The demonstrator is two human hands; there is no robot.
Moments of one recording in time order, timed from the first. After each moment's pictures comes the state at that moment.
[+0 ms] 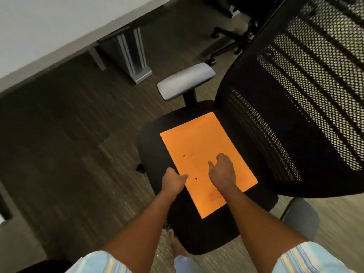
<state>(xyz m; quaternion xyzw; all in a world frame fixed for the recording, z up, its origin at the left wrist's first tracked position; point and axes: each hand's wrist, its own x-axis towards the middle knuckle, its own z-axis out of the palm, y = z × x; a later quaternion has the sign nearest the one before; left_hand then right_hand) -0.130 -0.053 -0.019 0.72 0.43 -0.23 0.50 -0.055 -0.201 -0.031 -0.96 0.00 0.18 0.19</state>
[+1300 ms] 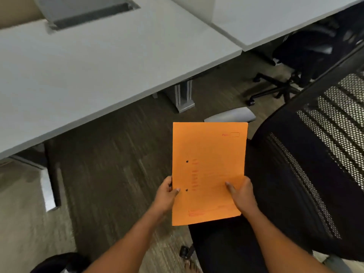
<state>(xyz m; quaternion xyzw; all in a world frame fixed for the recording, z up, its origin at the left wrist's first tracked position) -0.201 0.050 0.072 0.65 0.41 -0.02 0.64 -0.050 -0.162 0.013 -0.89 0.00 0.26 0.38</state>
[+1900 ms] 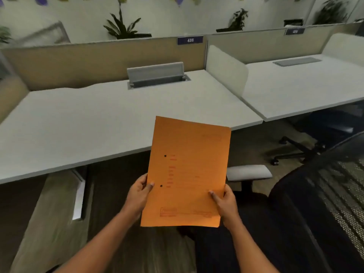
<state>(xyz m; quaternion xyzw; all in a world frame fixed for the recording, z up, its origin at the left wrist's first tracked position) -0.291 0.123 0.241 0.61 0.41 0.22 0.64 -0.080 -0.053 0.166 -0.73 -0.17 0.29 0.60</state>
